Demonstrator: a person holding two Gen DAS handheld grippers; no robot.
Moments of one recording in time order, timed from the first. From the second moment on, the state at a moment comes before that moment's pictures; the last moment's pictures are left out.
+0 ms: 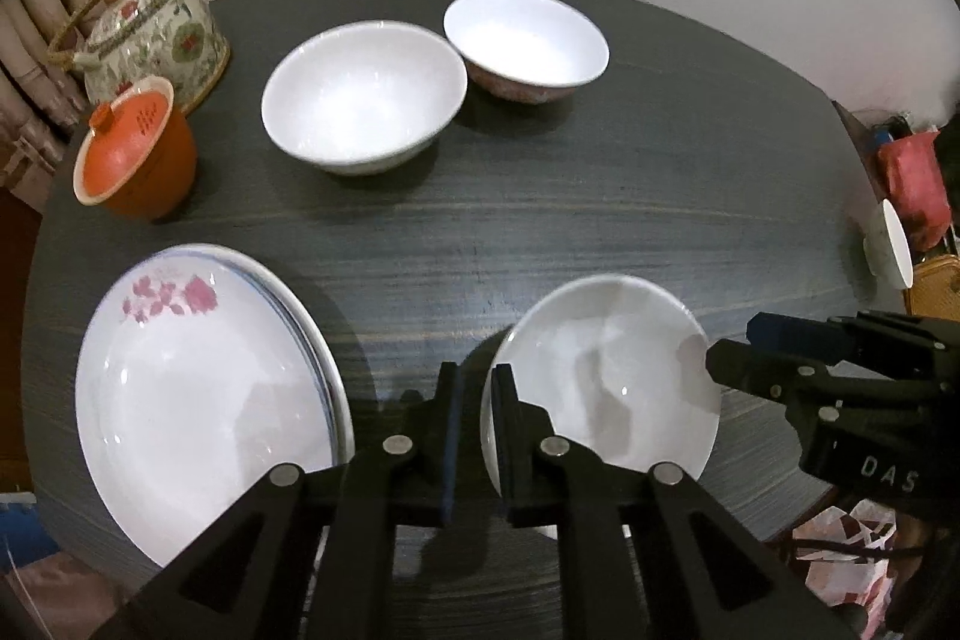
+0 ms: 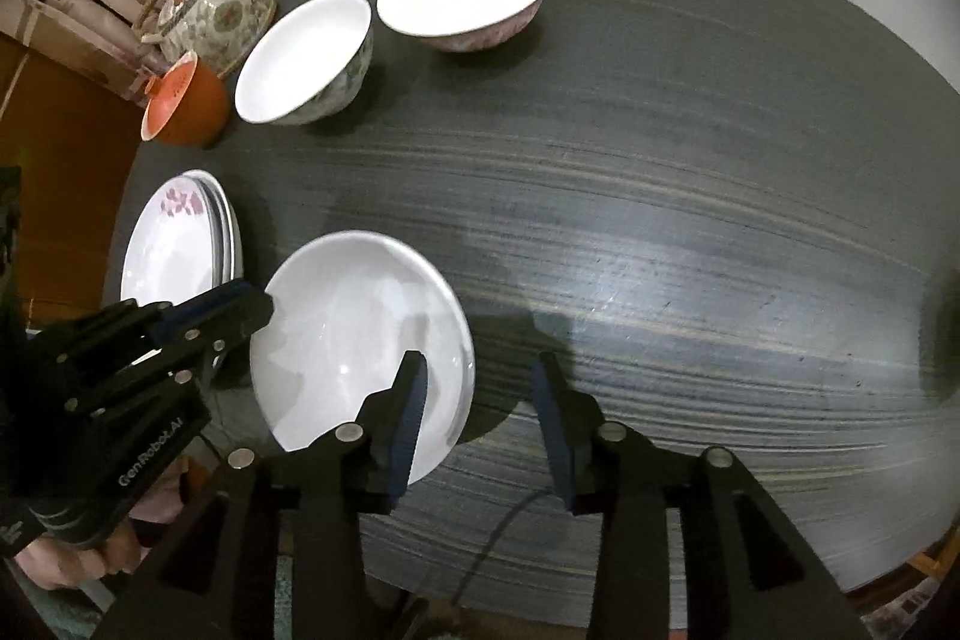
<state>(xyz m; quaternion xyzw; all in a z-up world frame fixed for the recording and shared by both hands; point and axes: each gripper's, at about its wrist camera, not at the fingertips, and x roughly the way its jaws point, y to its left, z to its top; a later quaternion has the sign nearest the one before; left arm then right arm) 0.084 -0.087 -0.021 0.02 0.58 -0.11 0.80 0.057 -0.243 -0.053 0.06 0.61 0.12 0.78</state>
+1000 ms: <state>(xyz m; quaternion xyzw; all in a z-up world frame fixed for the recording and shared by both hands) 0.311 -0.112 0.005 0.00 0.59 -0.13 0.80 0.239 -0.267 -0.030 0.10 0.59 0.12 0.79</state>
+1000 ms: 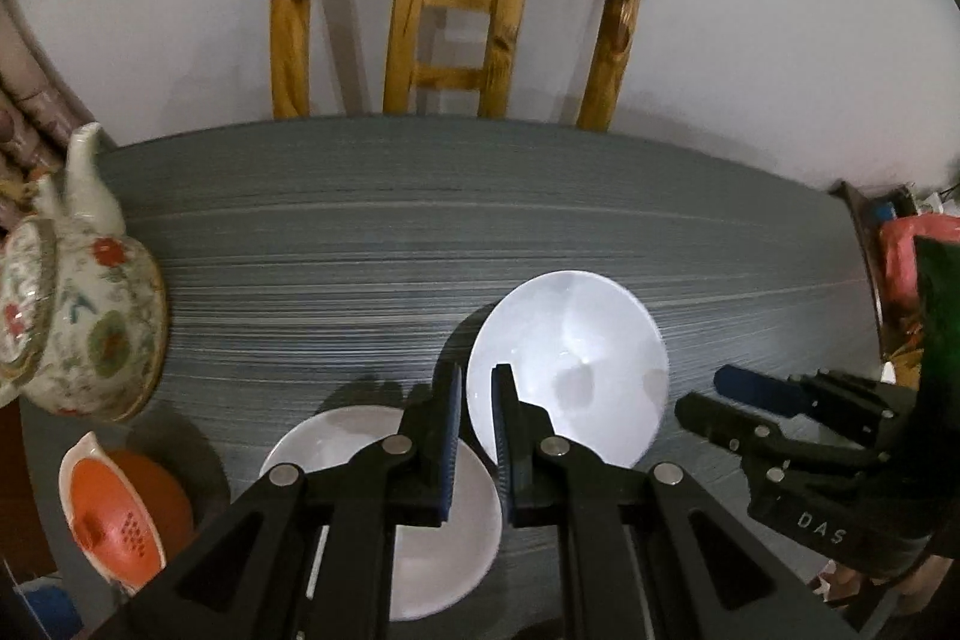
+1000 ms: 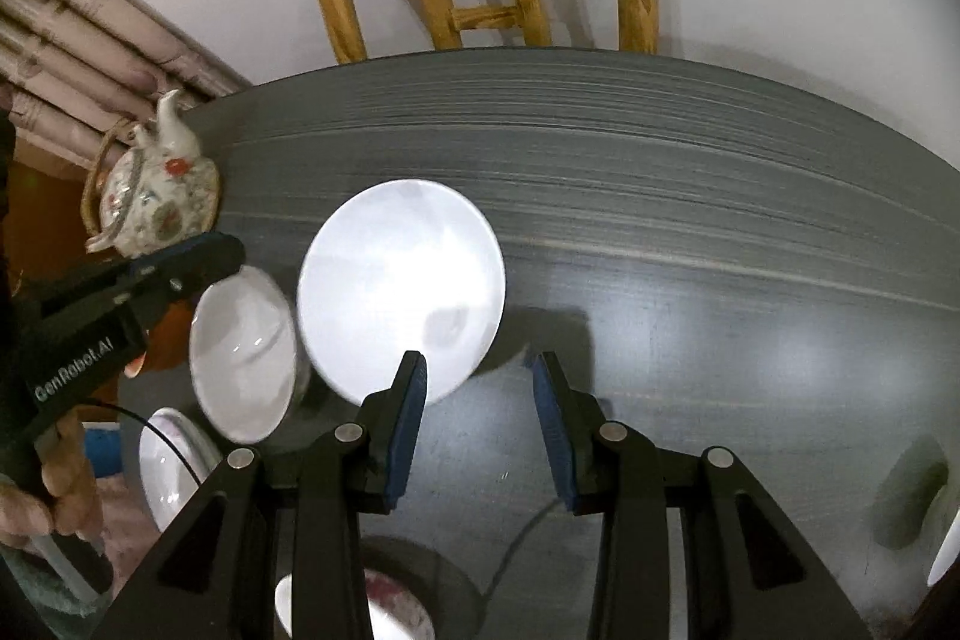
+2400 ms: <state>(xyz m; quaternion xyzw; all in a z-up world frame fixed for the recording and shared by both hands) 0.308 -0.120 -0.037 0.01 0.62 -0.13 0.78 0.265 -0.265 -0.061 0.12 0.61 0.13 0.77</state>
